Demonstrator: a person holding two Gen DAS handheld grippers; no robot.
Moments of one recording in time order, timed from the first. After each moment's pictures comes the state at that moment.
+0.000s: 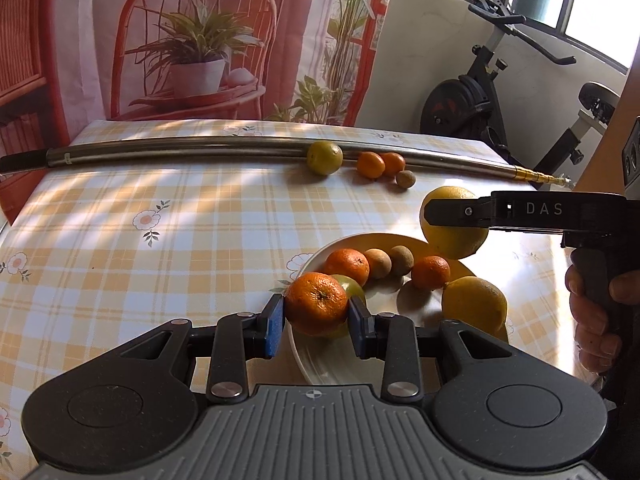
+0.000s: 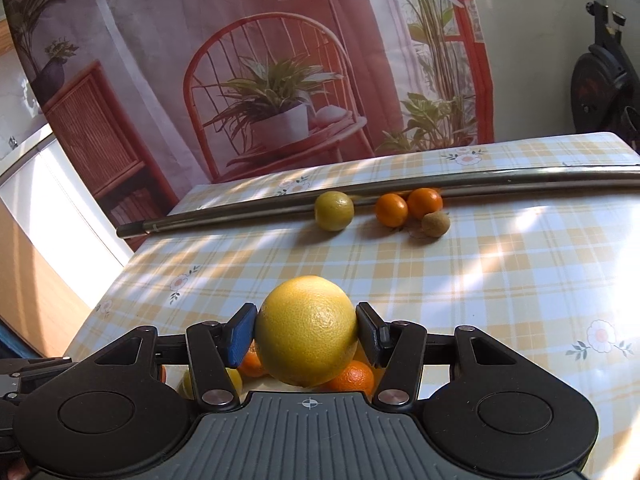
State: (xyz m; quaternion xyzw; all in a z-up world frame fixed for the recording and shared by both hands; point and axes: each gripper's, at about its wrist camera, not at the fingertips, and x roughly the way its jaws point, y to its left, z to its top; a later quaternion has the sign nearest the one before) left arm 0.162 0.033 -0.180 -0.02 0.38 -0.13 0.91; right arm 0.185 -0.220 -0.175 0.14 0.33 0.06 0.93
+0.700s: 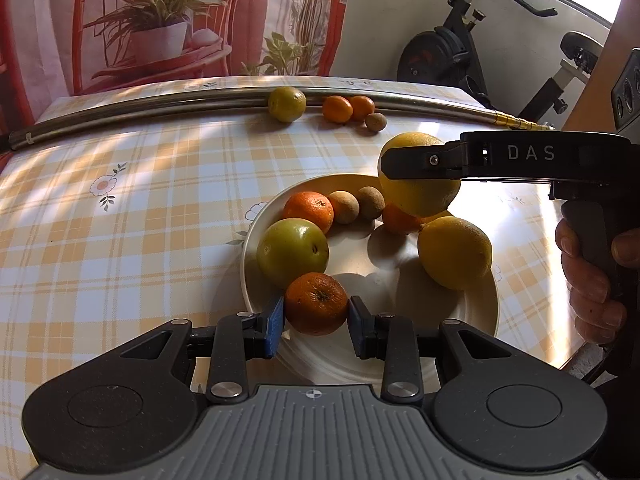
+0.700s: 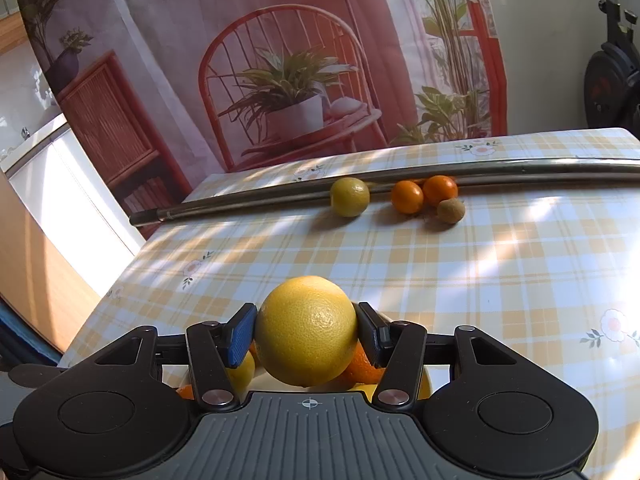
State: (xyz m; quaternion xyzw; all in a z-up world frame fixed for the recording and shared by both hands) left arm 0.163 0.012 -0.203 0.01 0.44 -0.16 0.88; right arm 0.181 -0.210 -0.182 0.13 0.34 0.08 0.93
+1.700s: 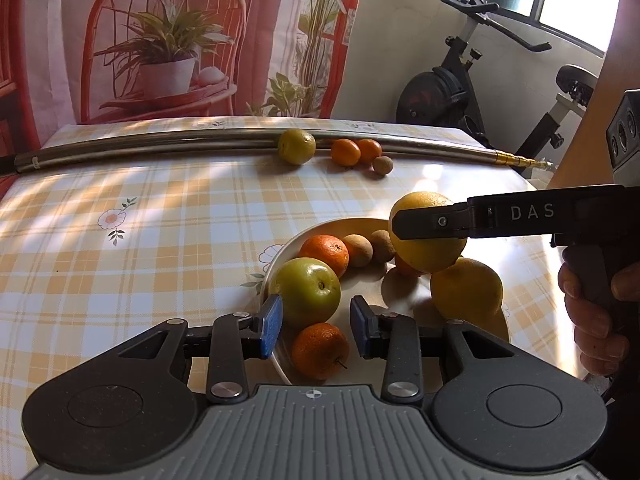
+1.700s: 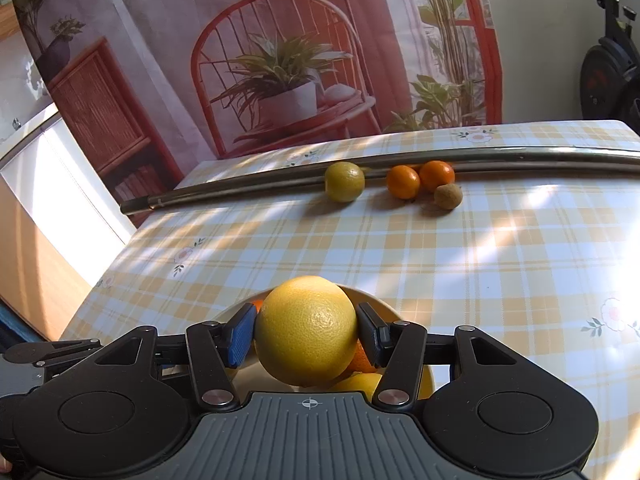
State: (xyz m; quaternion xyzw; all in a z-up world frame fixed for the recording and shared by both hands) left arm 0.165 0.028 -0.200 -0.01 0.37 -0.16 0.92; right arm 0.184 -0.206 -0.190 0.12 0.36 0.07 0.92
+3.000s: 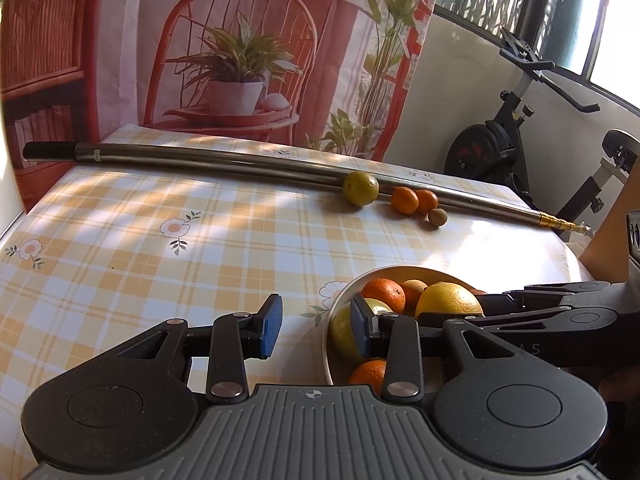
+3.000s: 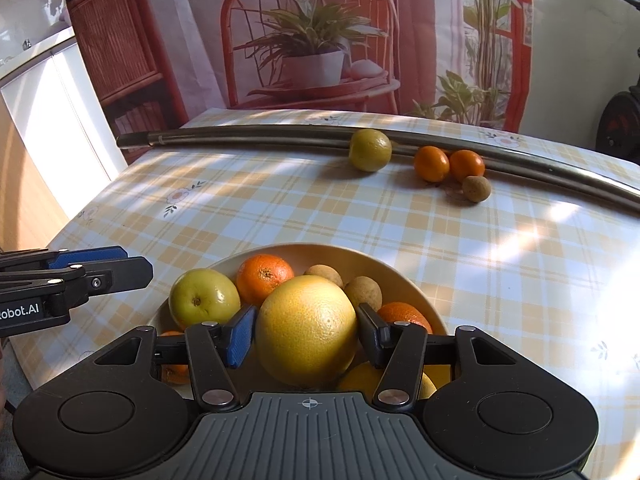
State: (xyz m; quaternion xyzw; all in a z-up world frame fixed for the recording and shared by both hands) left arm 0.164 0.054 -0.191 -0.07 0.33 -0.09 0.94; right arm 0.190 -0.169 -0.211 0.02 0.39 0.08 0.92
